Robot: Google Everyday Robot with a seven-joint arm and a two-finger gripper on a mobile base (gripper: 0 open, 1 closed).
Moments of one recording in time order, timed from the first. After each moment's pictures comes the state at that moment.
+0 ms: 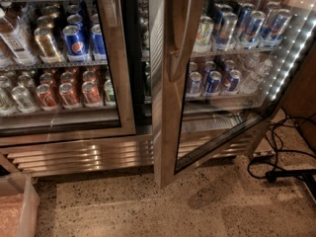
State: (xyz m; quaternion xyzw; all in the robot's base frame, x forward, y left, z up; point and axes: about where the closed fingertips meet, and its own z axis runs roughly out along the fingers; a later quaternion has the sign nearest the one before) arm 0.424 0.041 1.244 -0.61 0.68 0.01 0.40
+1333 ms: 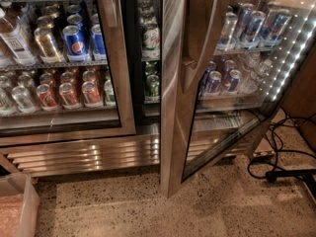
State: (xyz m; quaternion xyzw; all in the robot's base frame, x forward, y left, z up) arm 0.425 0.045 1.242 -0.62 0.68 0.00 0.39
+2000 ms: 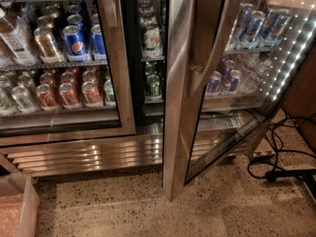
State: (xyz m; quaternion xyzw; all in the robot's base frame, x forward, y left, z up) arm 0.425 0.045 1.242 -0.62 0.68 0.00 0.39
